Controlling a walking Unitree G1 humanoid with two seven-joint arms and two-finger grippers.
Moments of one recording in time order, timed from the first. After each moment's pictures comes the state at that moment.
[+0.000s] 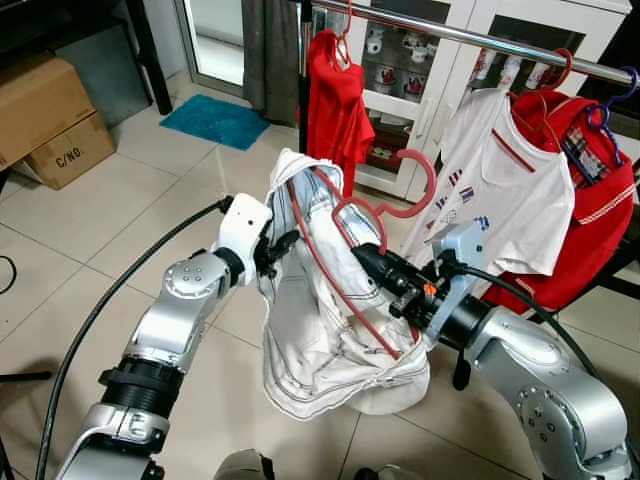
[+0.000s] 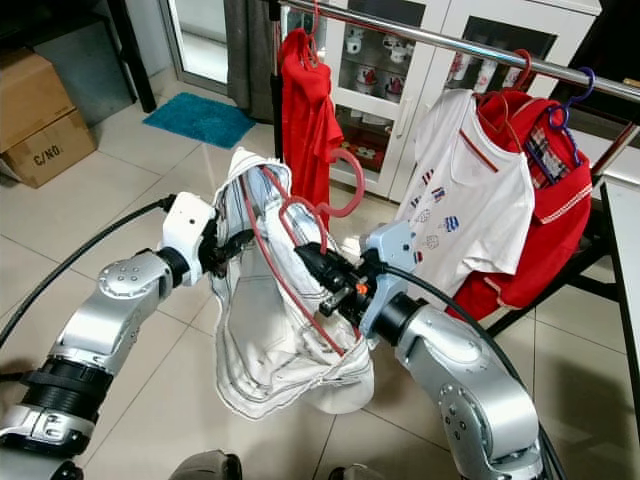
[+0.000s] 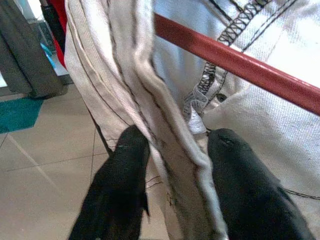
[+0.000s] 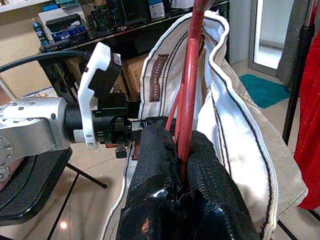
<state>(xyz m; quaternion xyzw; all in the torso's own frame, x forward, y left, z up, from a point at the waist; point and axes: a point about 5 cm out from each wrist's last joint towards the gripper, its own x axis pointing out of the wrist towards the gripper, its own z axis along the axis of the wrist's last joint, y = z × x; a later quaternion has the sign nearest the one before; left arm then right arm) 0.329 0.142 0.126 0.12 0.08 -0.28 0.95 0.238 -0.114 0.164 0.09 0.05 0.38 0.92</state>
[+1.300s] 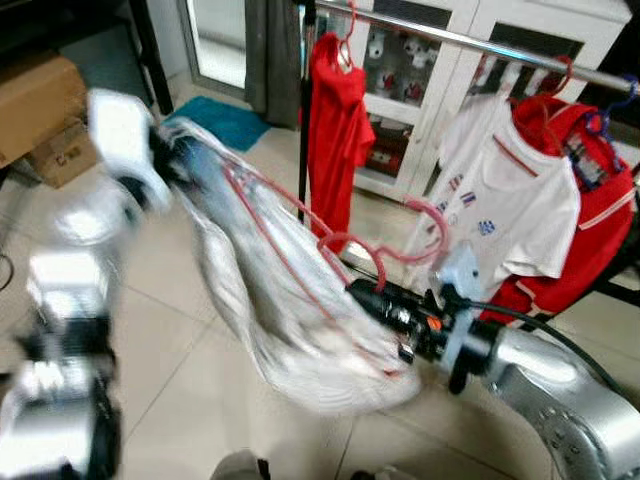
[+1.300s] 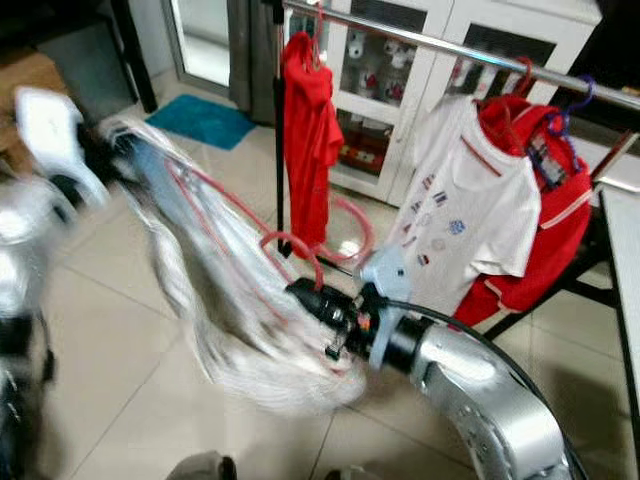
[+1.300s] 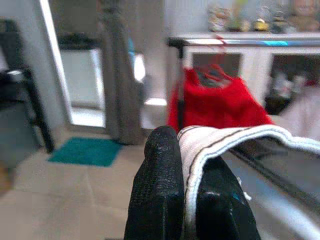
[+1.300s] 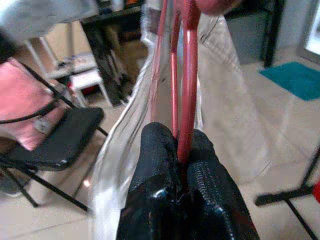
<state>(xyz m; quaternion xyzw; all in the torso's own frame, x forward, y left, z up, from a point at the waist) 0.358 0.242 0.237 0.06 -0.06 -0.09 0.99 0.214 -0.118 0.159 0.06 0.08 0.48 0.87</state>
